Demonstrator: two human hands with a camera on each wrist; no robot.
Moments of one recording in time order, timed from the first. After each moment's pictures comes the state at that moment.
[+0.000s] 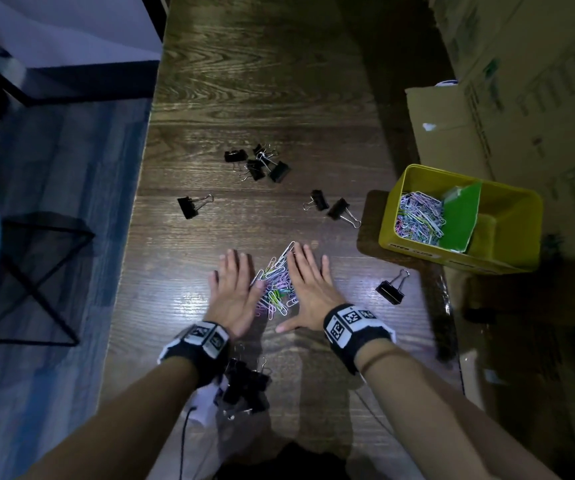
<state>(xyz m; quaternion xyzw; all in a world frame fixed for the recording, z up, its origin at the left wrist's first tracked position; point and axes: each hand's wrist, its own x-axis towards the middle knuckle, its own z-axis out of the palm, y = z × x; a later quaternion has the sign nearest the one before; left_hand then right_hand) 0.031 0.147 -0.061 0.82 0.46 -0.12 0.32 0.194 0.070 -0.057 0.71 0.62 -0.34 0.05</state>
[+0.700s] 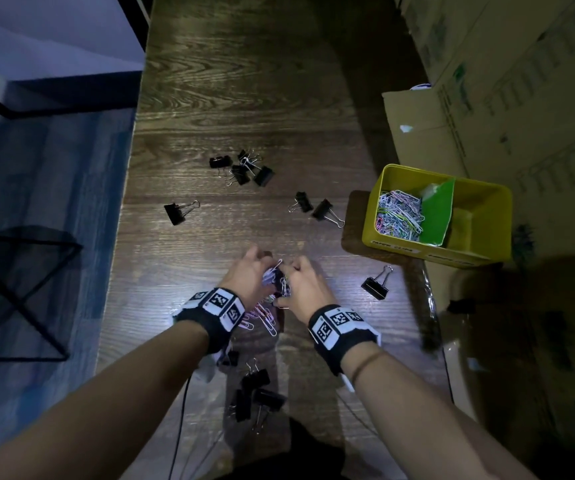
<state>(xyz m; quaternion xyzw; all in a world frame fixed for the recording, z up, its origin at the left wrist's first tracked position) 0.086 0.170 -0.040 0.88 0.35 -0.13 0.29 0.190 0.069 -0.027 0.80 0.47 -0.37 -0.10</state>
